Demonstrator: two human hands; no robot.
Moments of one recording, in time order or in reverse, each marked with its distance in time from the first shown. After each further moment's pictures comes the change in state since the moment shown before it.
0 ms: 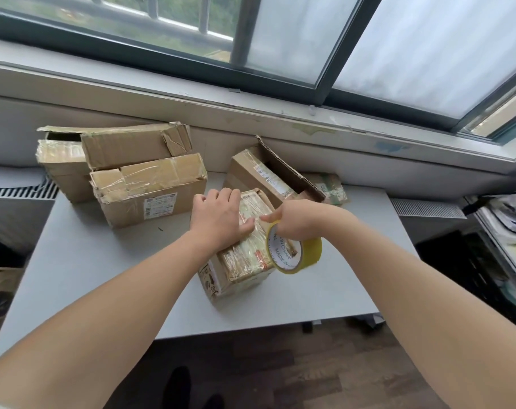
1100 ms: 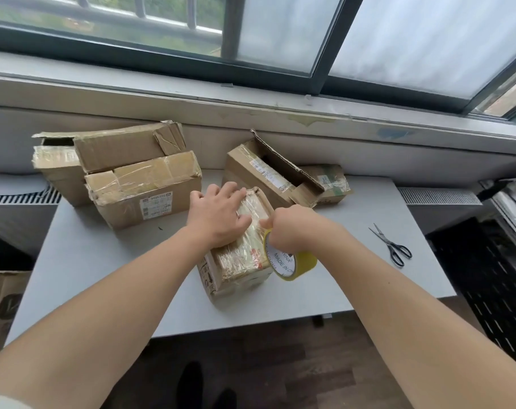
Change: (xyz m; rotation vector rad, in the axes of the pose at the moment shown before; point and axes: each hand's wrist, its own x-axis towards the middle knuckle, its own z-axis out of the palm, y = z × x) left_hand 0.005 0.007 -0.004 -0.064 -0.108 0.024; right_hand -0.001 0.007 0.031 0.054 0.073 0.083
